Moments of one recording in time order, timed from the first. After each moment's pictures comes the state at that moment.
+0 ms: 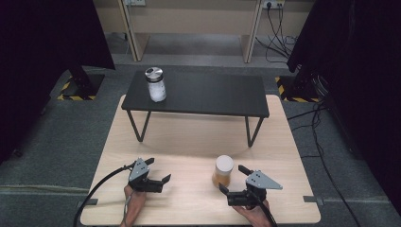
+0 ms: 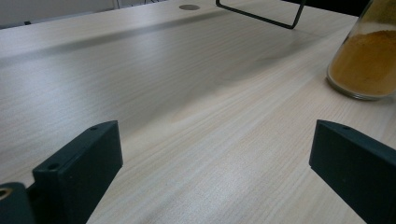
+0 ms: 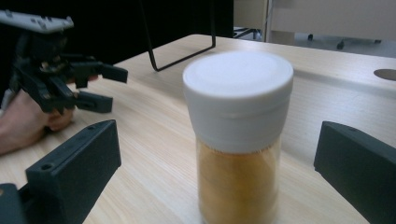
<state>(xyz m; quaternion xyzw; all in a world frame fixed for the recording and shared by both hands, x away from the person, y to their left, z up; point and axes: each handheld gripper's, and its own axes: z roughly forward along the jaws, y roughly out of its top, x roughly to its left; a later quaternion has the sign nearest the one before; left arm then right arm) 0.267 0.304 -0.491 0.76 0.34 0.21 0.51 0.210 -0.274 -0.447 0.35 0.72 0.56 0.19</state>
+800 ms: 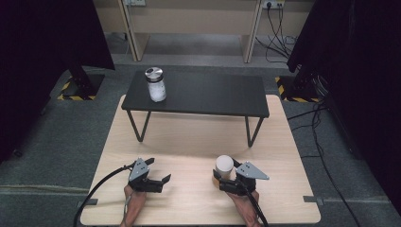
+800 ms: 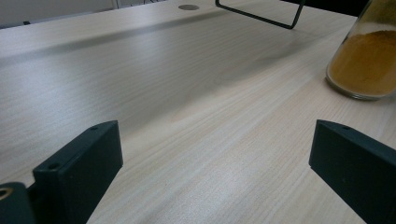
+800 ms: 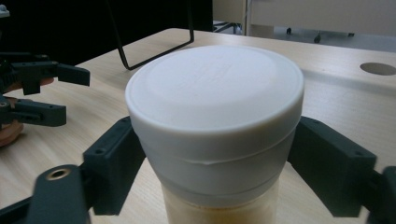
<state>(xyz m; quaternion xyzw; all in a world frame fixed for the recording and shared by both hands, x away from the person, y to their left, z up) 0.267 0.304 -0.491 0.76 0.34 0.21 0.51 0.233 -0.240 -0.460 0.38 0.72 0.54 0.22</state>
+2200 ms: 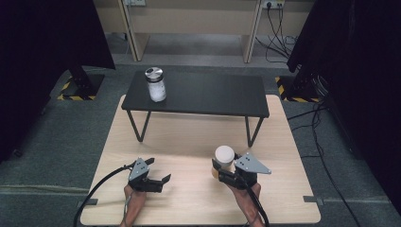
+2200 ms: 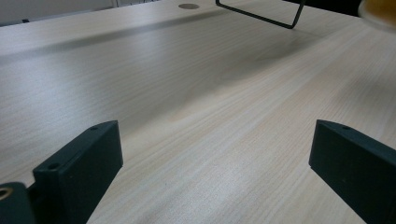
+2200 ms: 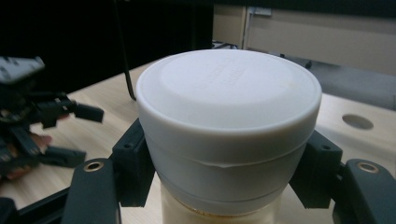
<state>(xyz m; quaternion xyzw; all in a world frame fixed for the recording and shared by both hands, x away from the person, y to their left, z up) 0.268 0.305 -0.490 0.76 0.35 0.21 0.51 0.228 -0.228 -0.394 0.35 0.72 0.55 0.25</state>
